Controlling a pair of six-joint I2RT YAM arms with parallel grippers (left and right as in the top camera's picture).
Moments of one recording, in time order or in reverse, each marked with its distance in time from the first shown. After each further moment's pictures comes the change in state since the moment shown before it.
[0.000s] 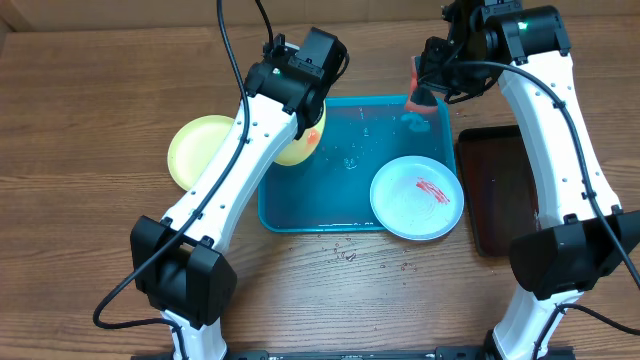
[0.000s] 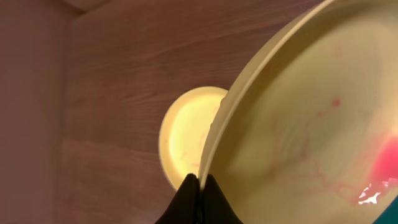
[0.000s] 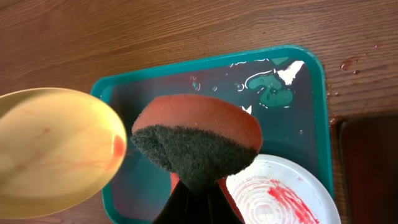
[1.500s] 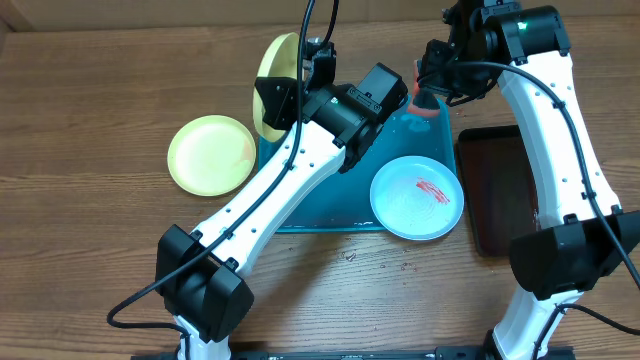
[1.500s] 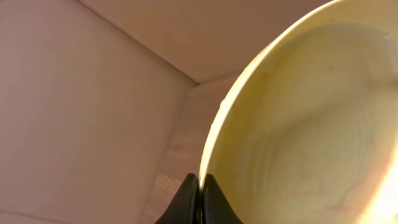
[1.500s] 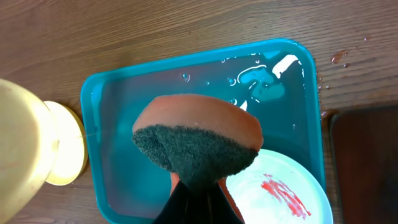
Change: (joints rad) left arm -0.208 0.000 0.000 -0.042 -0.566 -0.157; right arm 0.000 0.000 0.000 -0.025 0.023 0.000
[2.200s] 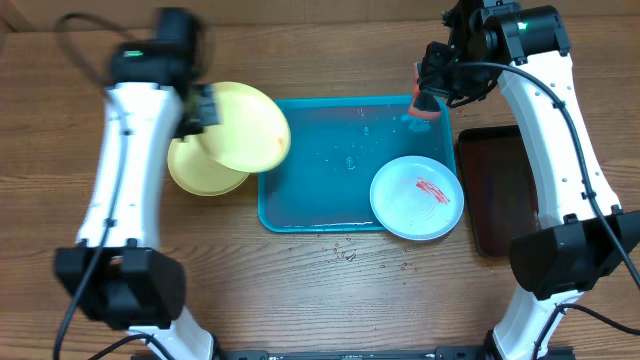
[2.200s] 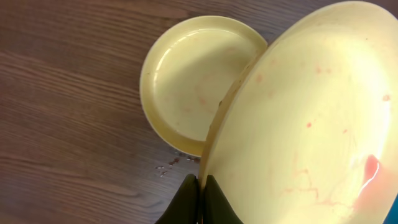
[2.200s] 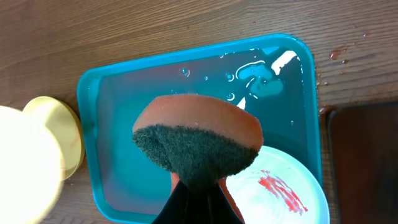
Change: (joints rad) left arm 0.665 -0.091 0.000 -0.076 1.156 0.185; right arm 0.000 0.000 0.000 -0.016 0.000 -0.014
